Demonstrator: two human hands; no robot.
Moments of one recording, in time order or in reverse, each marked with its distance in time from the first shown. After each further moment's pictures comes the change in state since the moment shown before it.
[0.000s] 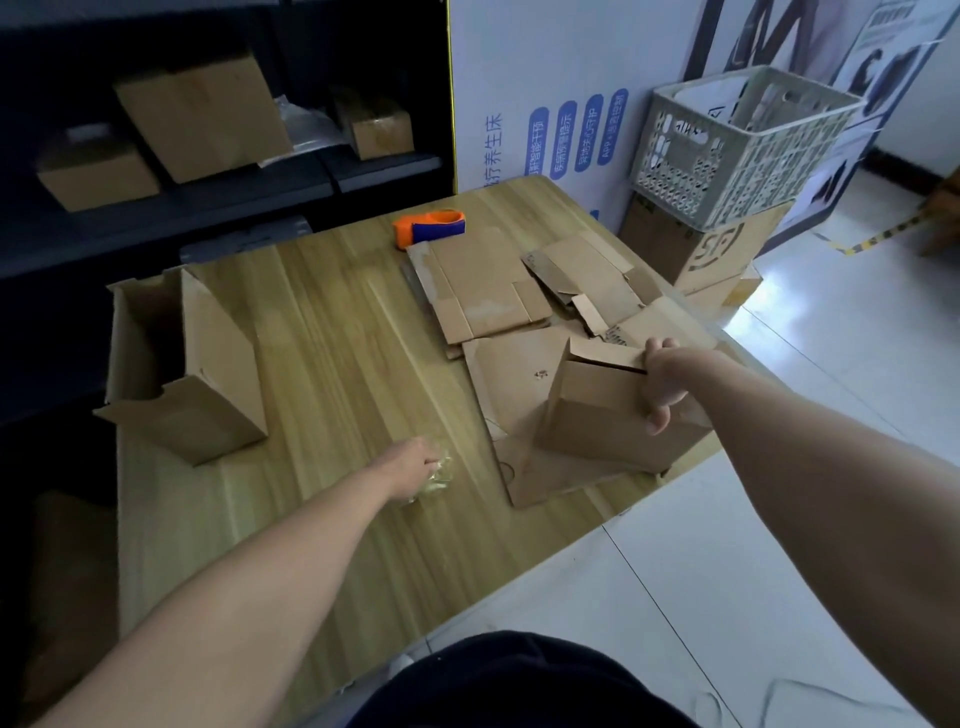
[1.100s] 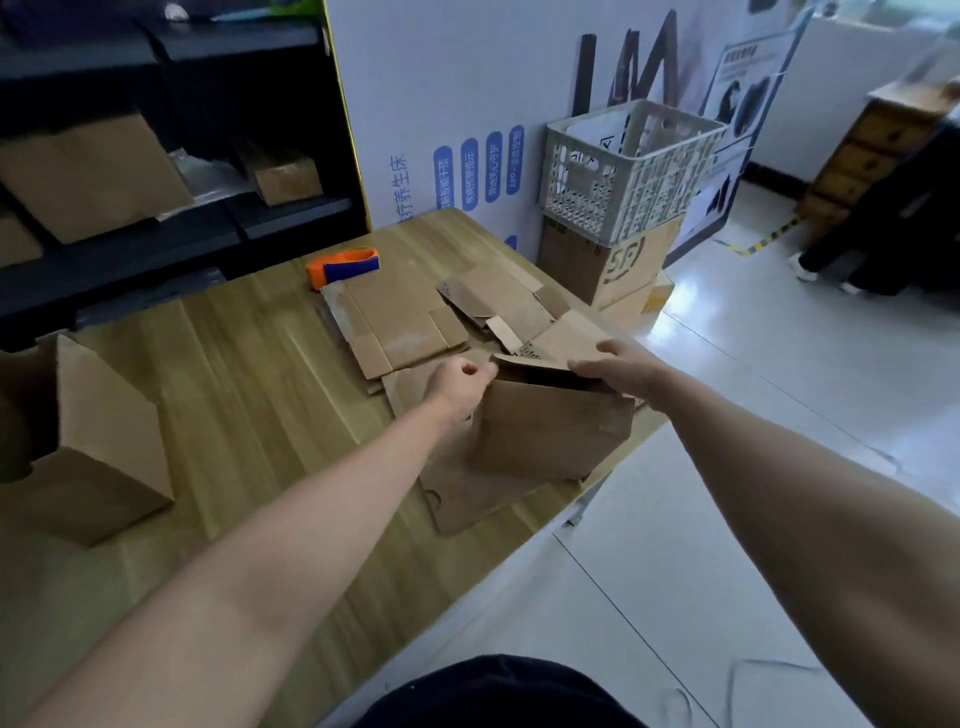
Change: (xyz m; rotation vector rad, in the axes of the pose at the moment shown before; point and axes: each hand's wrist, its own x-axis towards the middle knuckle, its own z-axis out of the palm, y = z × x) left_hand 0.029 0.198 -0.061 -0.717 0.307 0.011; right_hand 0.009 0.081 0.023 1.107 0.088 -0.060
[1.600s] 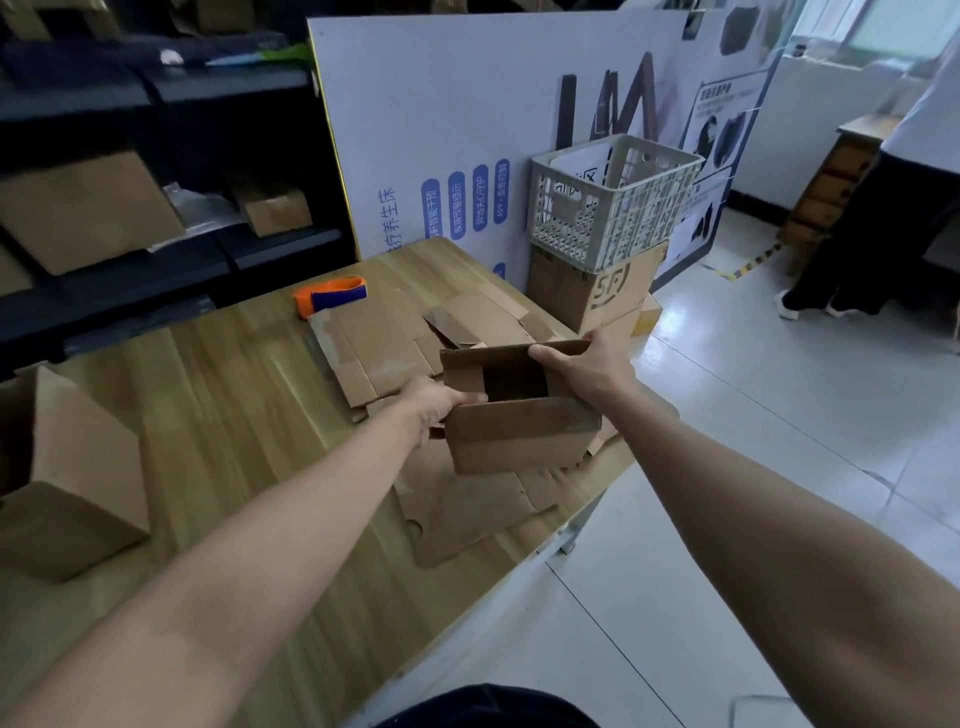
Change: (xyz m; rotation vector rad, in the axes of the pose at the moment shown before) left_hand 0.004 0.021 -0.013 -0.301 -0.117 -0.232; right_hand -0.013 -0.026 0.005 0.072 0.414 -0.160
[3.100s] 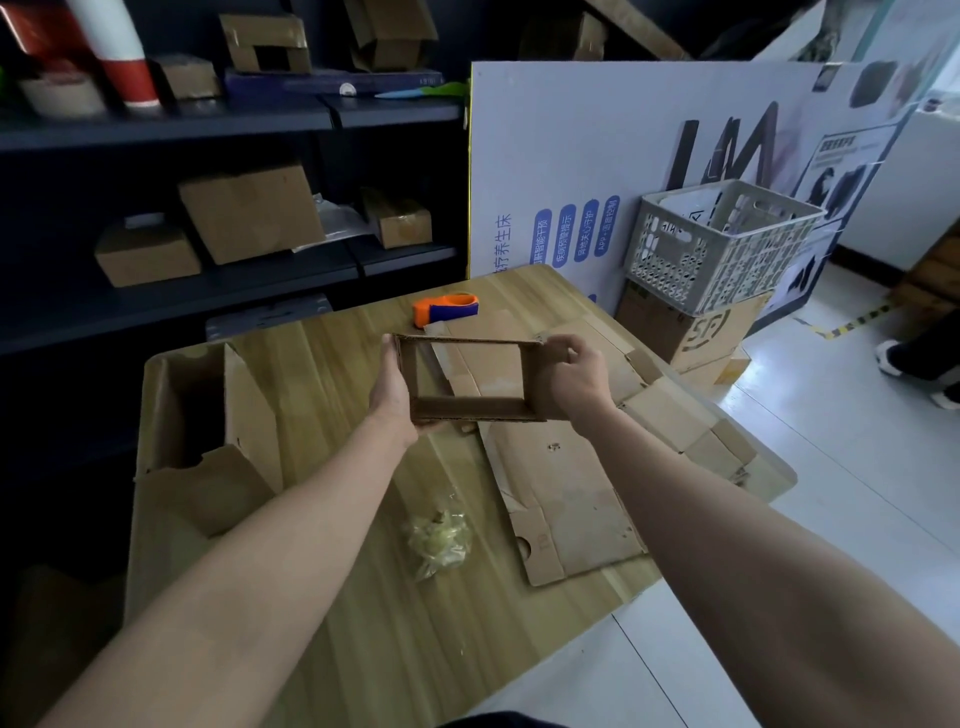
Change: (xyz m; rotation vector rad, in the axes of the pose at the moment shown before) left_hand -0.009 -0.025 -0.185 -0.784 0.262 -0.059; right_hand -0.046 -0.133 0.127 0.401 -0.115 -0.067
